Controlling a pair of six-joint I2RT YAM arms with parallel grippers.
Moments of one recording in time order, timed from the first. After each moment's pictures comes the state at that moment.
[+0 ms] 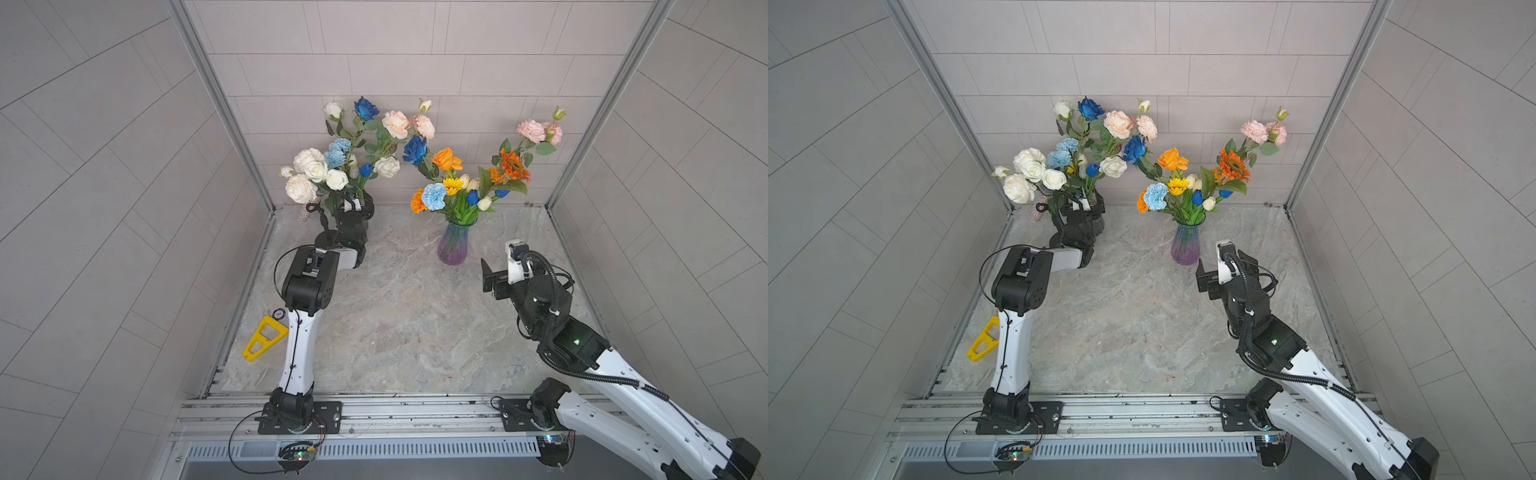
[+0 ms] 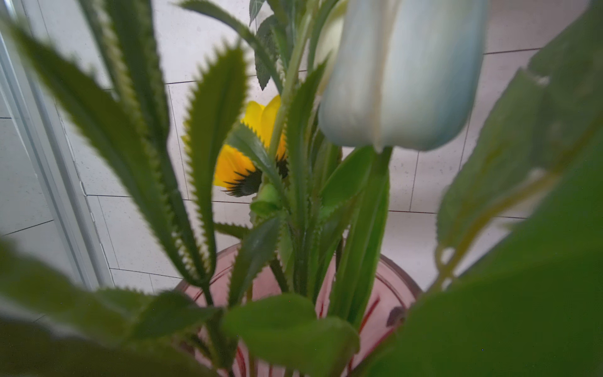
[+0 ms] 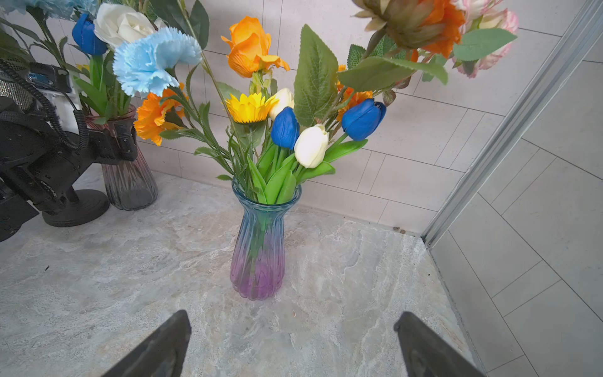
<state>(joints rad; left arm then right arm) -0.24 2.30 1.46 1.05 -0.48 0.12 0.60 0.73 0.71 -0.16 0.53 -0.05</state>
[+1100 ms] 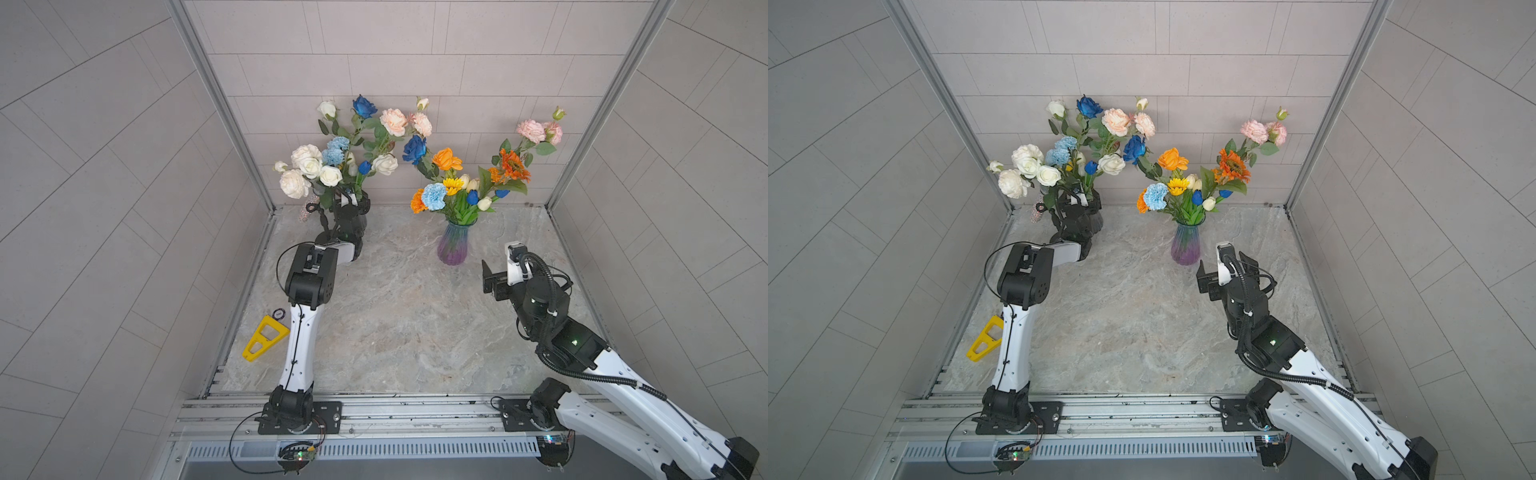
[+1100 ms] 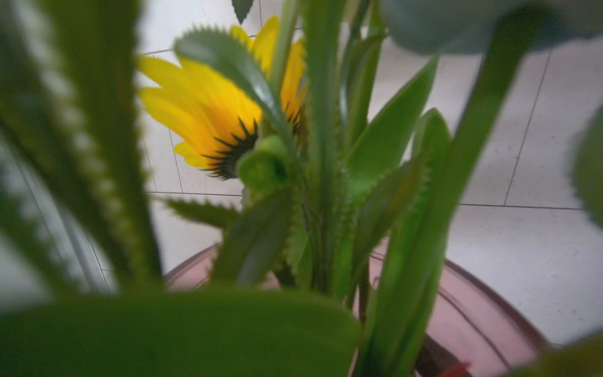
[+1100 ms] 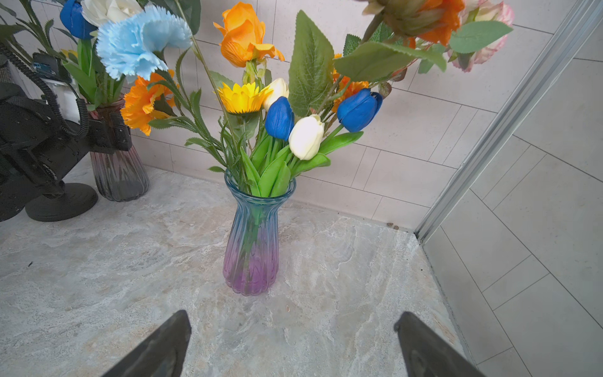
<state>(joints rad) -0.20 2.41 1.62 0.96 -0.45 0.11 0.60 0.73 0.69 -0.16 0.55 -0.06</state>
